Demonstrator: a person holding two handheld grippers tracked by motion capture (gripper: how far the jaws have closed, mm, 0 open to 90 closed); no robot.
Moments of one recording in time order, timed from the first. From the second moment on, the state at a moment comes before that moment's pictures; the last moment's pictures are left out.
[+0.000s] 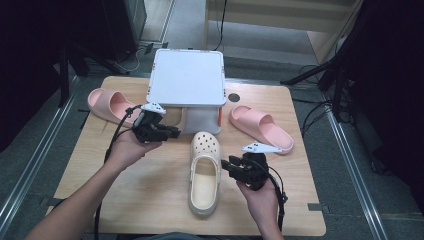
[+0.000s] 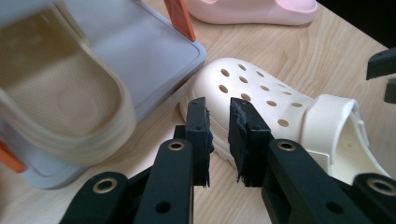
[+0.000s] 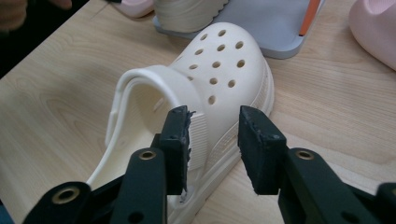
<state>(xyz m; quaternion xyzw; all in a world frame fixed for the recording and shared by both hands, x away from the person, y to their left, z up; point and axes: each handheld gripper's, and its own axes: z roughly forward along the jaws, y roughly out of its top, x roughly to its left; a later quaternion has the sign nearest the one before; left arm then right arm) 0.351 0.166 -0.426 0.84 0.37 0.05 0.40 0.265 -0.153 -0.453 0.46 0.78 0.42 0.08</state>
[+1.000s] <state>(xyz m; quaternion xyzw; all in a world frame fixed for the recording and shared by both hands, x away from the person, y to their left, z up) 0.429 0.207 -0.378 0.82 0.41 0.08 0.40 0.271 -0.107 -0.501 0.49 0.79 0.34 0.11</state>
